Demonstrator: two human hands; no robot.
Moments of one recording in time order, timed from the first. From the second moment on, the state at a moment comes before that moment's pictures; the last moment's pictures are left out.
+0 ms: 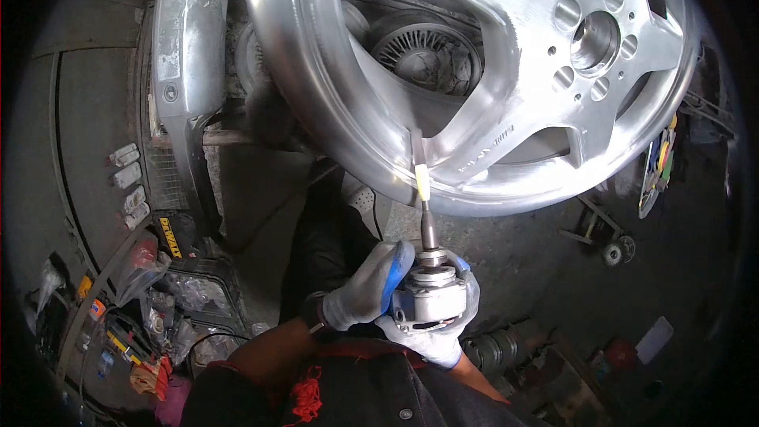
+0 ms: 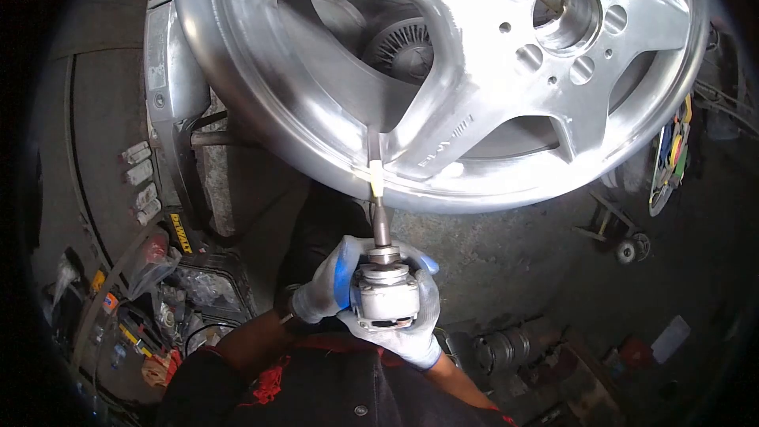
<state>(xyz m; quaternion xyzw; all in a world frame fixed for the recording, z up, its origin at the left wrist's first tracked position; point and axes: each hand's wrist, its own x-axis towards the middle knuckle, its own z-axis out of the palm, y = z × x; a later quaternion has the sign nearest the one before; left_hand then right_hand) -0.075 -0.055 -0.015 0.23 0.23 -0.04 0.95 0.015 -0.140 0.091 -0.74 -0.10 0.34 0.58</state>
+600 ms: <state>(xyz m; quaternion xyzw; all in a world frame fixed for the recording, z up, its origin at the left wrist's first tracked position) -0.049 0.002 0.025 0.07 0.18 -0.06 0.98 0.035 -0.123 0.098 -0.78 -0.21 0.35 0.48</state>
